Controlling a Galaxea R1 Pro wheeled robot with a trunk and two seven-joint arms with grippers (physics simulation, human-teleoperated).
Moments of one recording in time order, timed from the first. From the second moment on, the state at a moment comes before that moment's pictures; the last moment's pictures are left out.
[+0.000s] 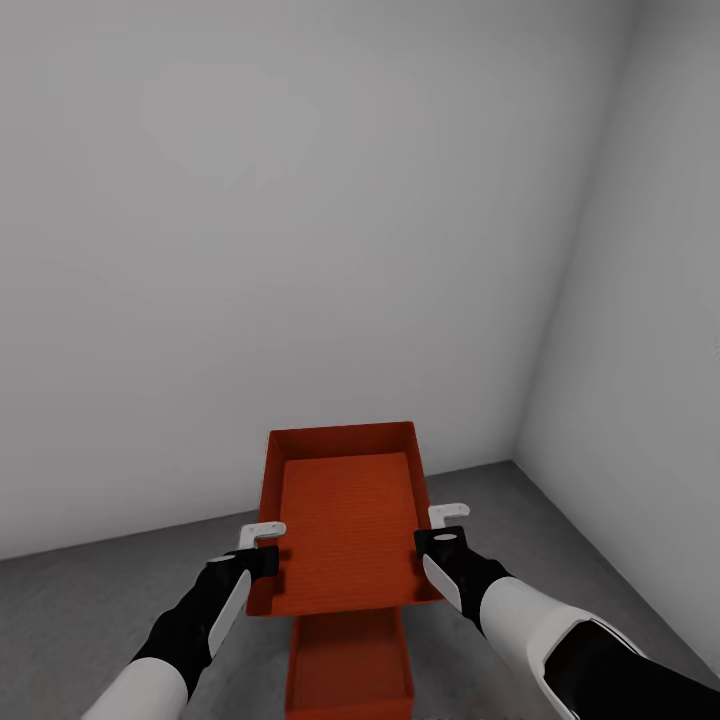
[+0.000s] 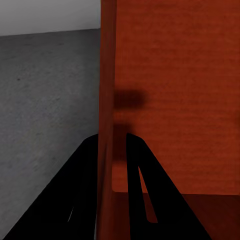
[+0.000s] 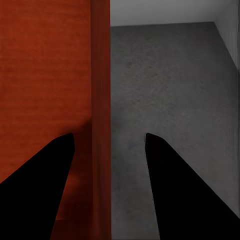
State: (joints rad) left arm -0.55 -0.04 -0.07 -0.75 0.17 0.43 0.14; right arm -0.86 0.13 0.59 -0.19 -0.47 0.16 -0.35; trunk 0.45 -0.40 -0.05
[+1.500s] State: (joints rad) left arm -0.55 -0.04 -0.07 -0.74 0.17 0.43 0.14; right arm -0.86 0.13 0.59 -0.19 -0.47 0.16 -0.35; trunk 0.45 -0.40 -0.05
